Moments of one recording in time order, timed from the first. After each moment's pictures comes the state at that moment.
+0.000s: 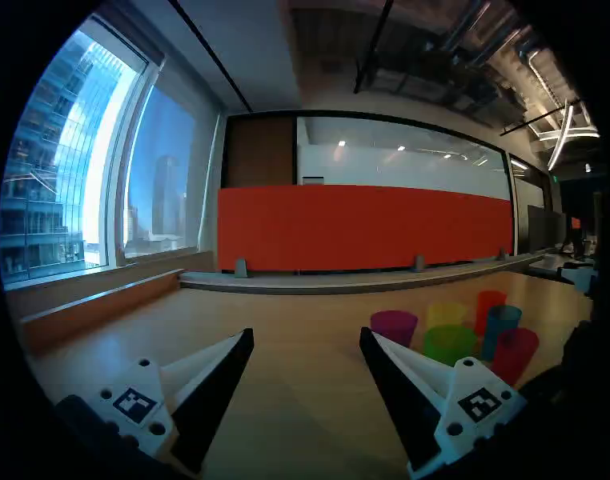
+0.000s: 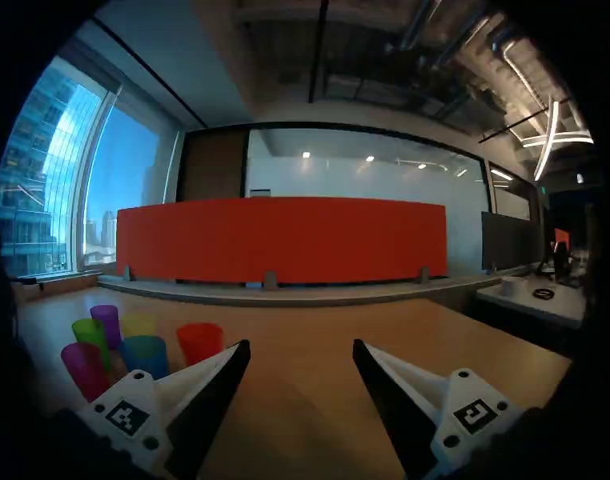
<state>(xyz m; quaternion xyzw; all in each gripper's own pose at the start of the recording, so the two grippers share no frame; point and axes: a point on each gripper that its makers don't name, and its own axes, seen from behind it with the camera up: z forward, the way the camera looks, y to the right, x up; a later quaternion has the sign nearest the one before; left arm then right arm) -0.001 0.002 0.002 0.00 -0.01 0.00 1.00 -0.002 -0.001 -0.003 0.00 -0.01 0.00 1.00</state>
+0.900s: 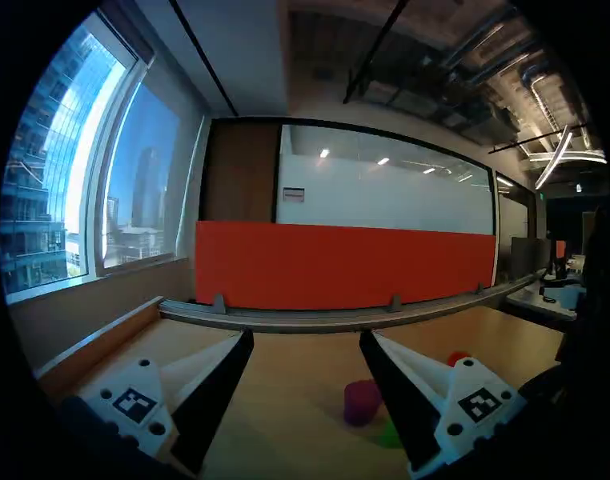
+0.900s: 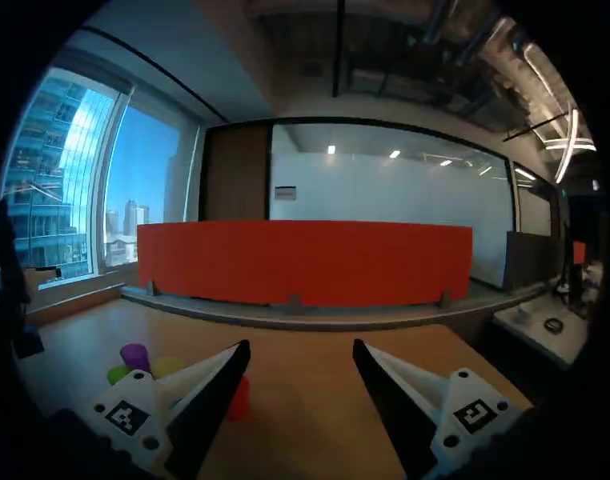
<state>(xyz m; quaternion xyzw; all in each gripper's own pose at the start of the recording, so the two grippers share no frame) 0.143 0.013 0.020 -0.06 0.00 -0.03 1.00 0.127 -0.021 0.010 0.06 -0.03 -0.01 1.00</state>
